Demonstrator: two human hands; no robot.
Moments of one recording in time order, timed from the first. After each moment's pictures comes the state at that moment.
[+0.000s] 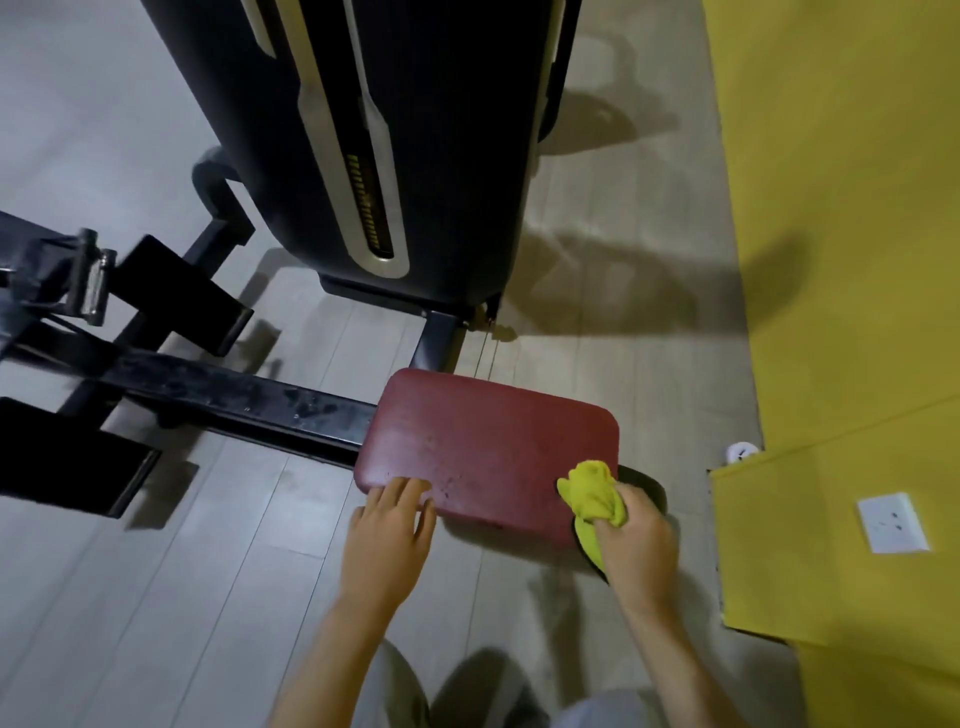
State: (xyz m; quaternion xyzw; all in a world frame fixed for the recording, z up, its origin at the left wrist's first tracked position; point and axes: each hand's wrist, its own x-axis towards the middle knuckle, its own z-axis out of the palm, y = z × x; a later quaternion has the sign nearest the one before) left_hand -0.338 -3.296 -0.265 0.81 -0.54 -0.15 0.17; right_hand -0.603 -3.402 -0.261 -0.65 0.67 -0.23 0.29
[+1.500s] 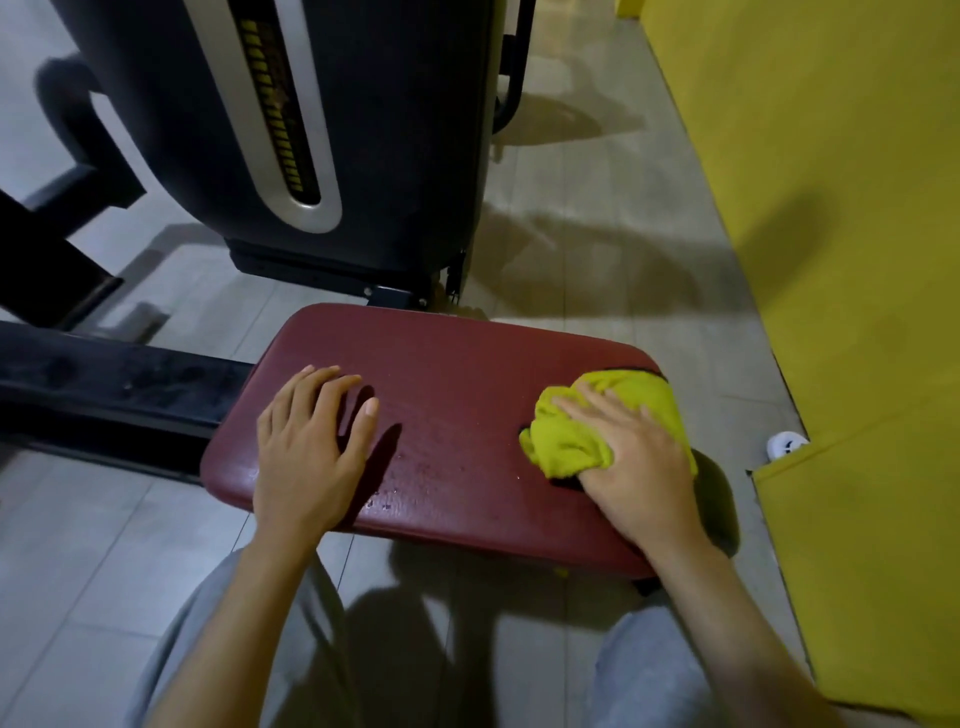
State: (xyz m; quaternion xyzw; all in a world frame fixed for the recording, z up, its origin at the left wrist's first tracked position) left_hand -0.292 -3.403 -0.515 0.78 -0.54 0.01 0.31; right_hand -0.602 -3.499 -0.488 -0.84 0.51 -0.18 0.13
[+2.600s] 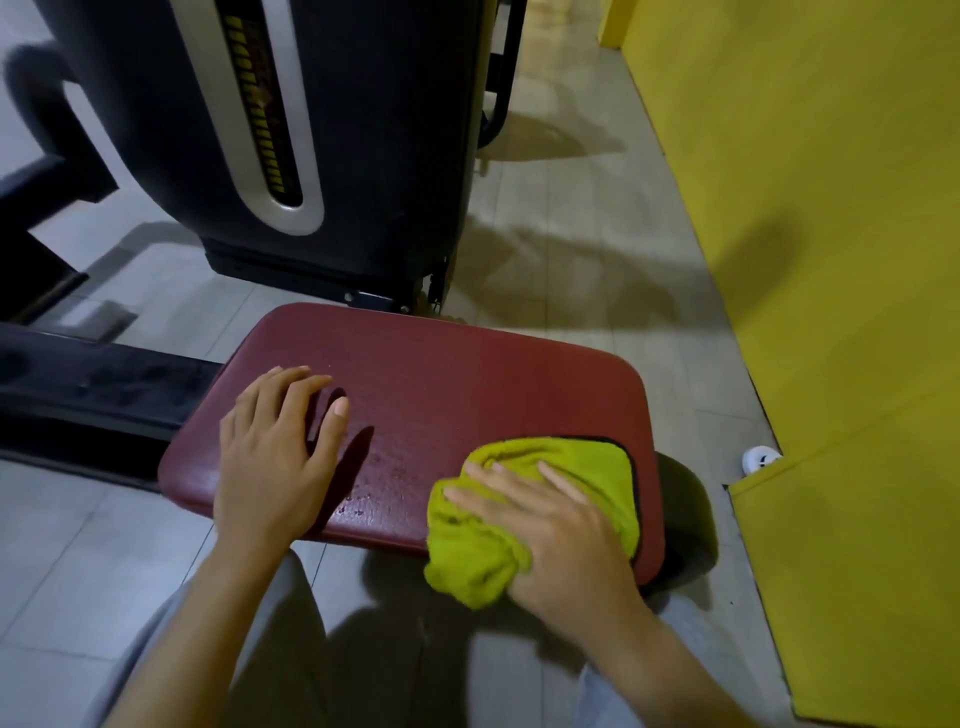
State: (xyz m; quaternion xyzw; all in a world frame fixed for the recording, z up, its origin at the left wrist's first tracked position) left_hand -0.293 -3.401 -0.515 0.78 -0.53 0.03 0.32; right_hand -0.578 -3.435 -0.491 -0.92 0.34 -0.16 0.13
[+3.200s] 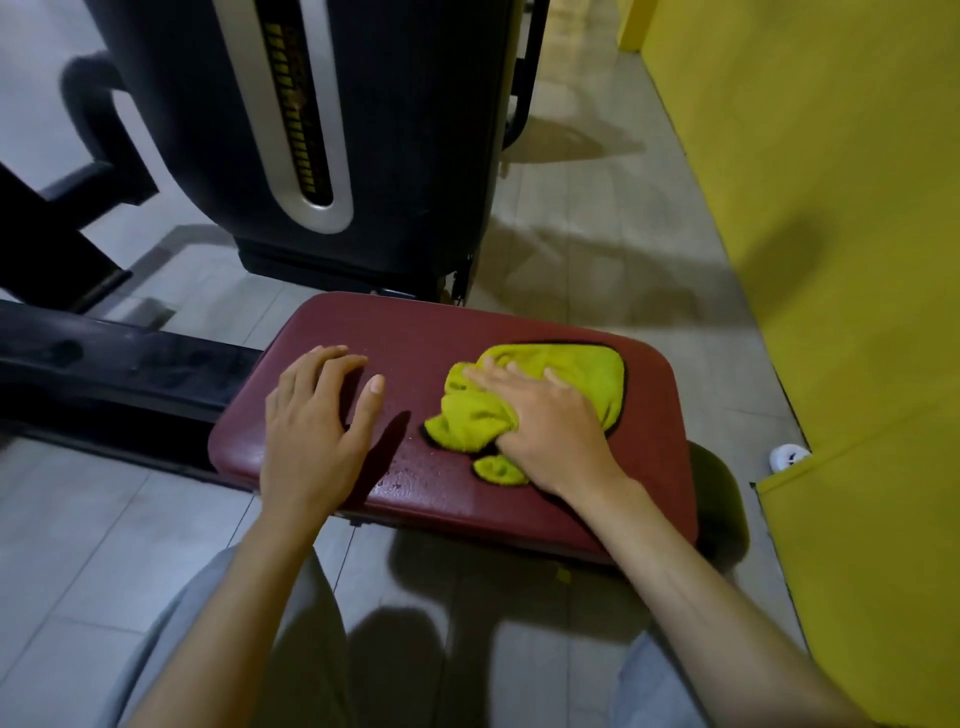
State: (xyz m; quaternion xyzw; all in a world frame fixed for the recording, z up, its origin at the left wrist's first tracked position) left_hand -0.290 -3.398 -0.514 0.76 -0.53 0.02 0.38; right_hand -0.513 -3.504 -0.481 -0.90 0.40 -0.09 0.15
